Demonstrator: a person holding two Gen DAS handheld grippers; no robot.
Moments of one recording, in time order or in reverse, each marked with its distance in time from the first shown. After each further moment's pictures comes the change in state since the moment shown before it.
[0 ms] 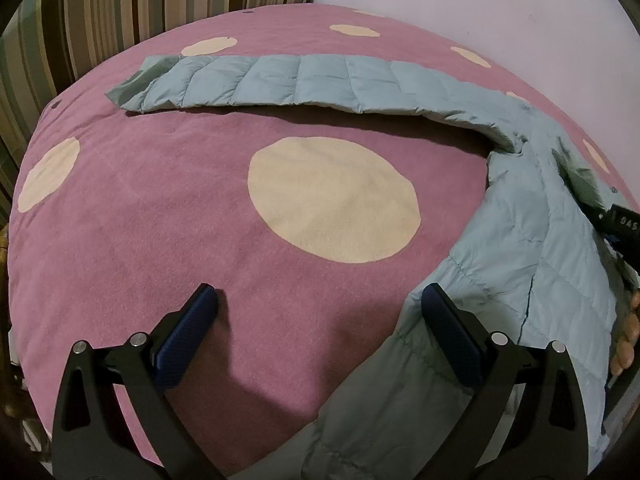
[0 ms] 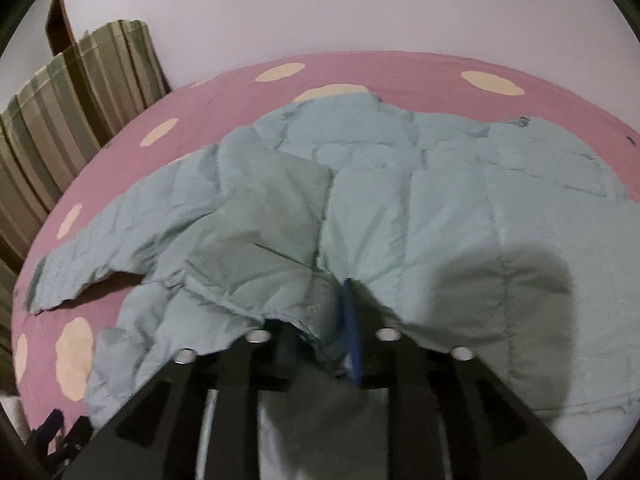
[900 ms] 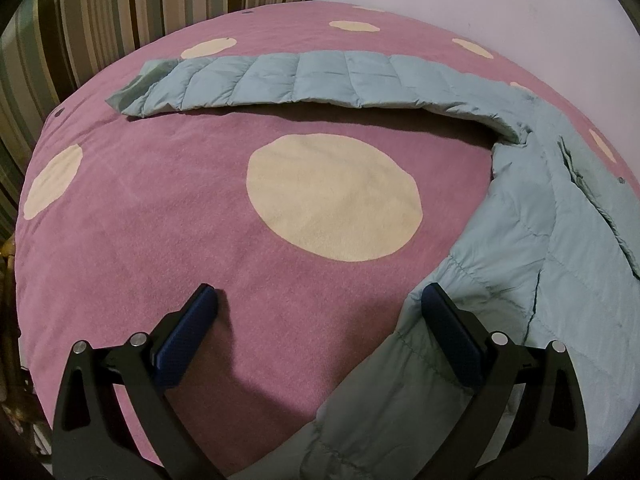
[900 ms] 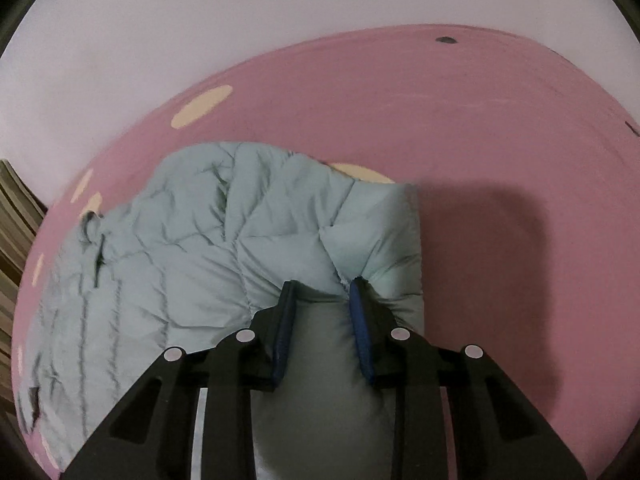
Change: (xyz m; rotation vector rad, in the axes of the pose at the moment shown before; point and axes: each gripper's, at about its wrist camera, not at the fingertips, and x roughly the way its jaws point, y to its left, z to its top) left arm 0.003 -0.004 0.000 0.030 0.009 0.038; right arm -0.042 -0.271 0.004 0.429 -0.035 -0.272
